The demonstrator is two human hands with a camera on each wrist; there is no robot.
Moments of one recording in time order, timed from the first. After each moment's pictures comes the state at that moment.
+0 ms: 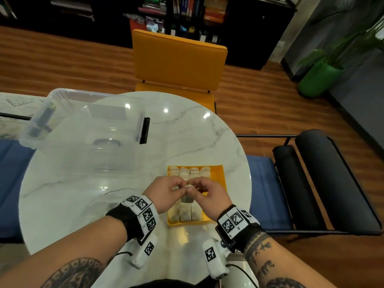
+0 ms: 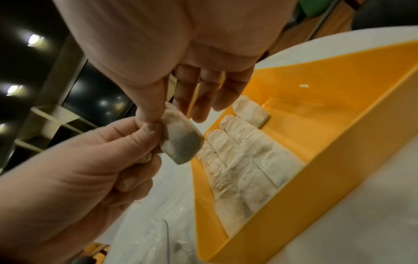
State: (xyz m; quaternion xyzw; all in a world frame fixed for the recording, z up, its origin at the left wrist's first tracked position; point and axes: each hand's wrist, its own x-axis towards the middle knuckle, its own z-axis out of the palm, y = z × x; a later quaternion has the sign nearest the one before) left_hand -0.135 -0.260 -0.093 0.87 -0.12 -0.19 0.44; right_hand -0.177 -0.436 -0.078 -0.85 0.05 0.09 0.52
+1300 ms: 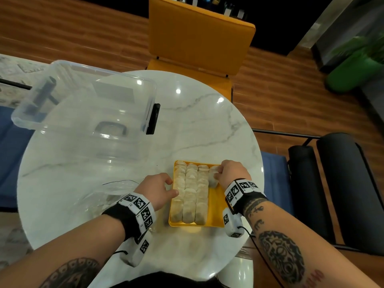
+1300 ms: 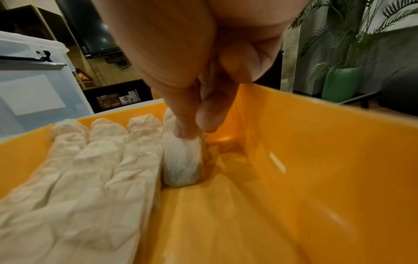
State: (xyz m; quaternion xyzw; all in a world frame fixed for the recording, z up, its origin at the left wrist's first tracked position) left_hand -0.121 -0.242 -0.125 0.92 0.05 -0.27 0.29; right_hand -0.074 -0.477 -0.106 -0.96 0.13 0.25 0.08
